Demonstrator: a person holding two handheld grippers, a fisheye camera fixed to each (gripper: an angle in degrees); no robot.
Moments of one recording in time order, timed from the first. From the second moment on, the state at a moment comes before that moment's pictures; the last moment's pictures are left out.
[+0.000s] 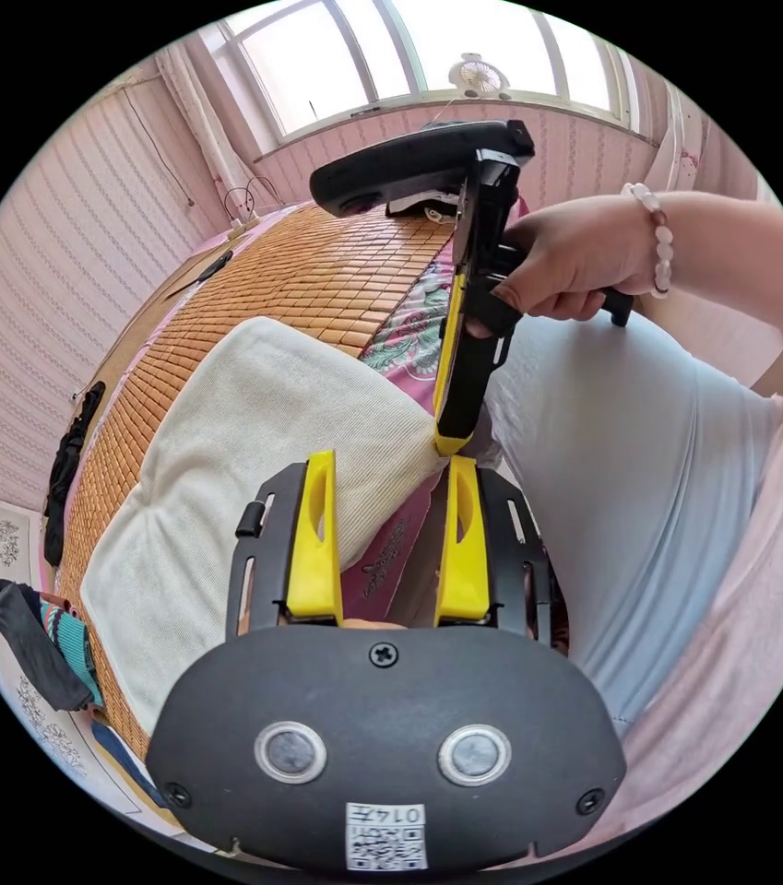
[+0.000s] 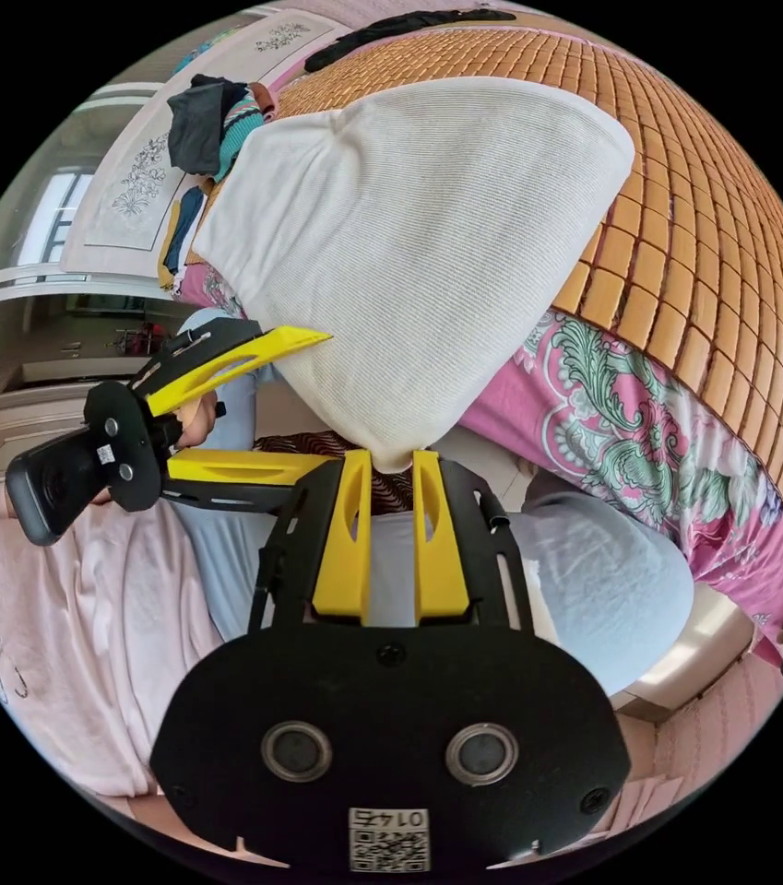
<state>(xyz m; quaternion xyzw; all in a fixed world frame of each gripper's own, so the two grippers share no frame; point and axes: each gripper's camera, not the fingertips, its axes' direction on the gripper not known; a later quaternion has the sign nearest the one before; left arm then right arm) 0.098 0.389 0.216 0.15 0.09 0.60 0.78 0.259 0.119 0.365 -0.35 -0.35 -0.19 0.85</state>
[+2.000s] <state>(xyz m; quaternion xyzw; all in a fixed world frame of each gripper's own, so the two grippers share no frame) 0.020 0.325 0.147 0.22 0.34 0.49 0.77 0.352 0.067 0.176 -0.04 -0.04 -0.15 0.99</state>
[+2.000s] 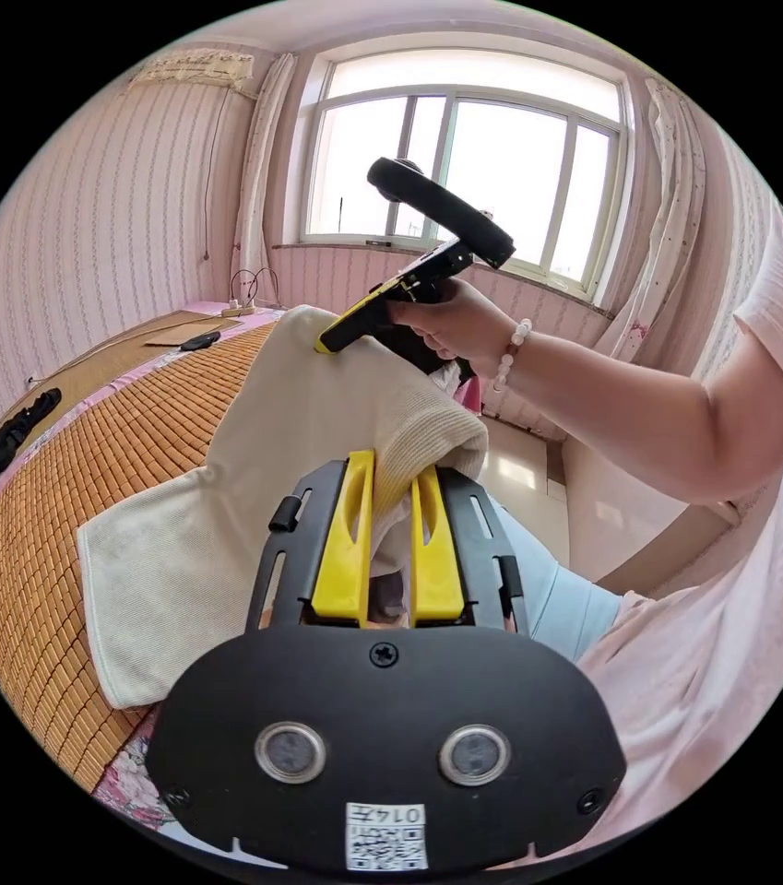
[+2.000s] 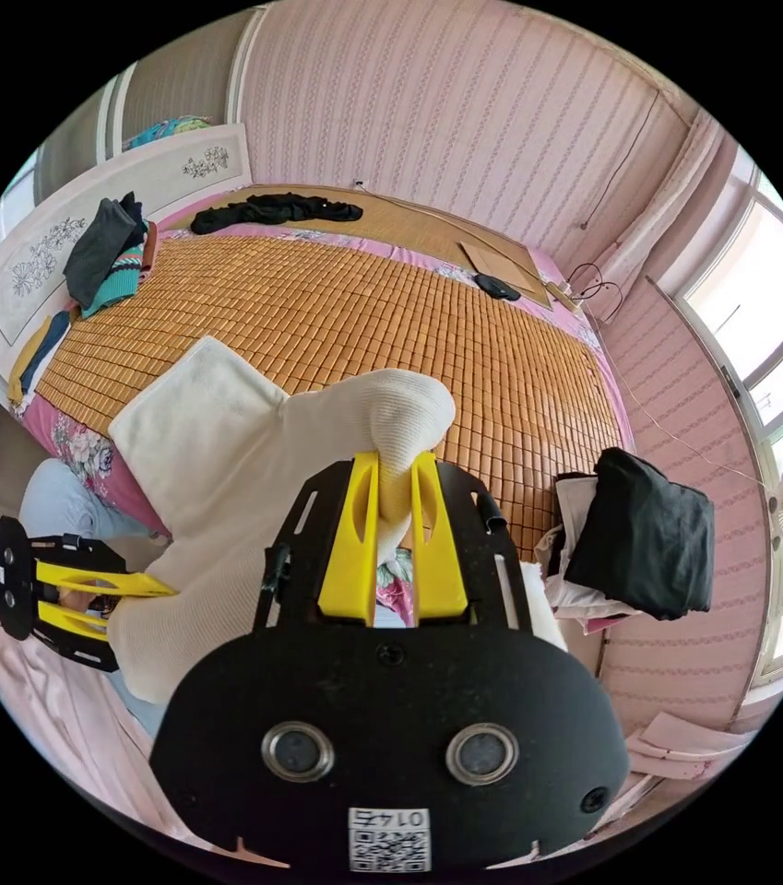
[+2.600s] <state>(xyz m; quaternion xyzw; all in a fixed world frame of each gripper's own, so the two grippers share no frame) -0.235 0.234 0.215 0.23 0.25 0.06 0.94 0.106 -0.032 0.253 -0.05 -0.24 -0.19 0.95</state>
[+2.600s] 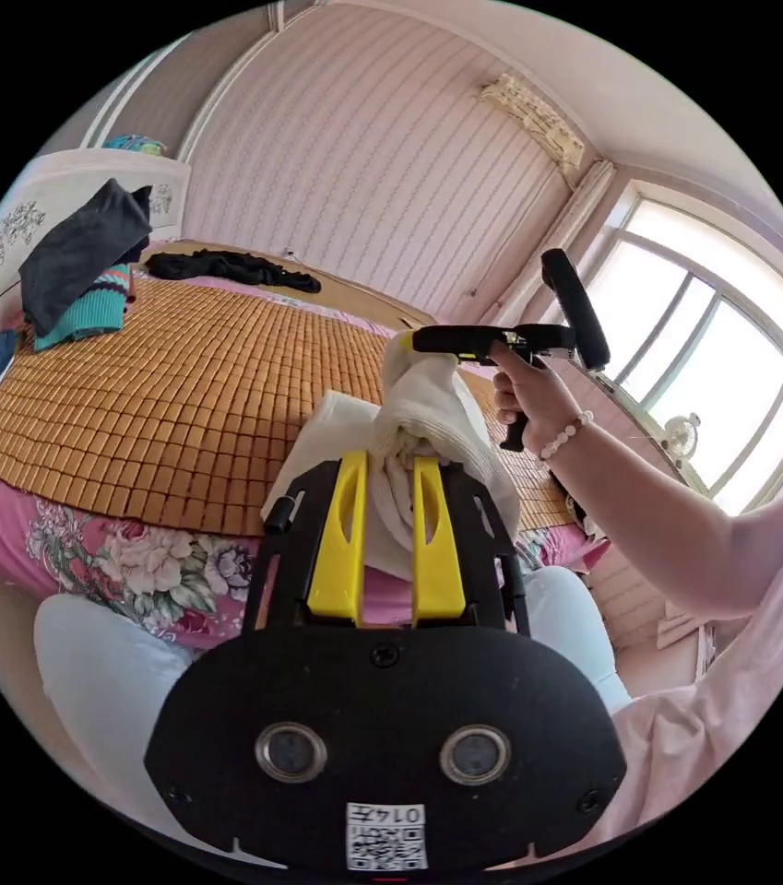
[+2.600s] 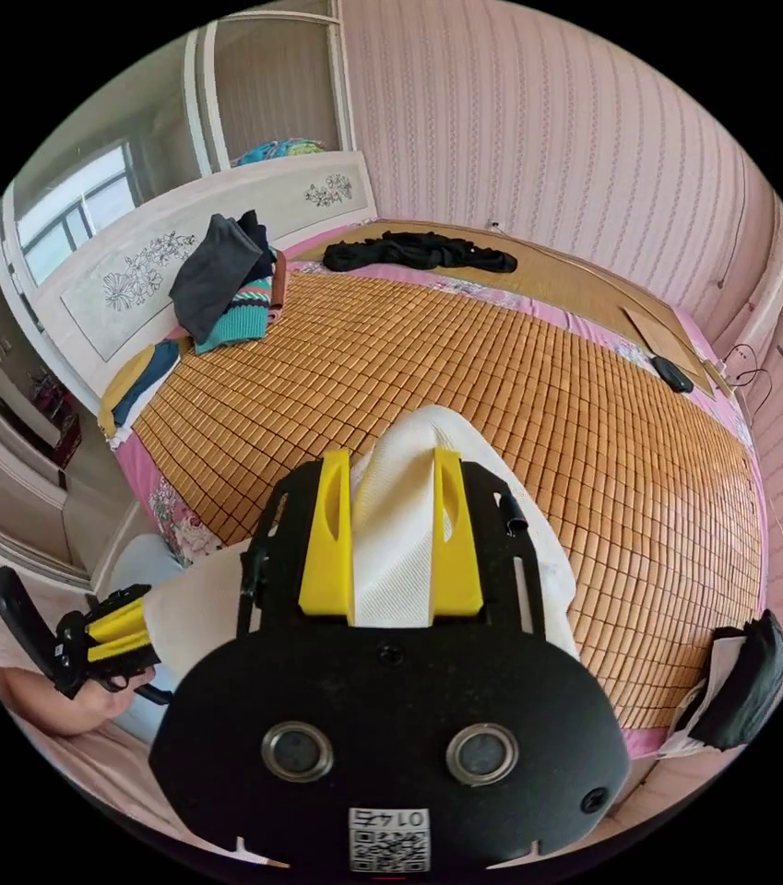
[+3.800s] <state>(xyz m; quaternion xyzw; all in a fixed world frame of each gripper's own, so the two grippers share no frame) -0.265 0.178 0.269 0.13 0.23 0.02 0.96 -0.007 -0.118 0.400 -0.18 -0.24 -0.34 0.90</state>
